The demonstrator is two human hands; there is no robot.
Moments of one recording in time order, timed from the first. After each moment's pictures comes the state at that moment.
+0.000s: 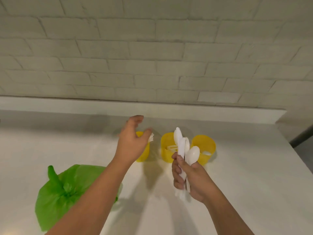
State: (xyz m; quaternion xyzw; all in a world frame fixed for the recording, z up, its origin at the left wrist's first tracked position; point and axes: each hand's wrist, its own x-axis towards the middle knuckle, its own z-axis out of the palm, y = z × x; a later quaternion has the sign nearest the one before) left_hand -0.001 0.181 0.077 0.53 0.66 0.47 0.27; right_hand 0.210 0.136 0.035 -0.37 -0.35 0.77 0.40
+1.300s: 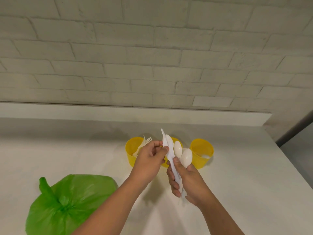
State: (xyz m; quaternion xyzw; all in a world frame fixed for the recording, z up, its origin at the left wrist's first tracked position) left_hand 0.033 0.157 0.061 0.44 0.53 0.49 0.54; right_hand 0.181 0.132 0.039 -0.44 -0.40 0.69 0.40
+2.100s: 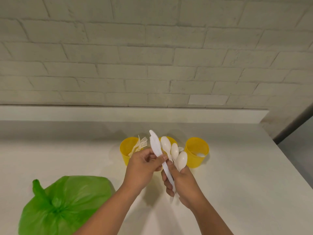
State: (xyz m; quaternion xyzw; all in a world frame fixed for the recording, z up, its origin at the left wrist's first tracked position) left_hand 0.036 0.144 0.051 0.46 0.55 0.47 0.51; right_hand 0.183 0.130 0.023 -0.49 -0.41 0.64 0.42
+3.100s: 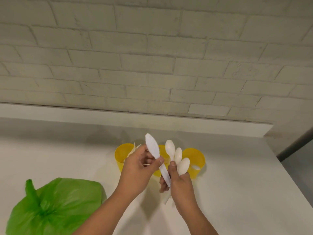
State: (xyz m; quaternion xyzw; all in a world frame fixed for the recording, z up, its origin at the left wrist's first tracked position) left_hand 0.056 0.151 0.071 0.51 0.53 0.52 0.43; right_hand 0.195 0.148 0.033 -0.55 -0.41 0.56 0.46
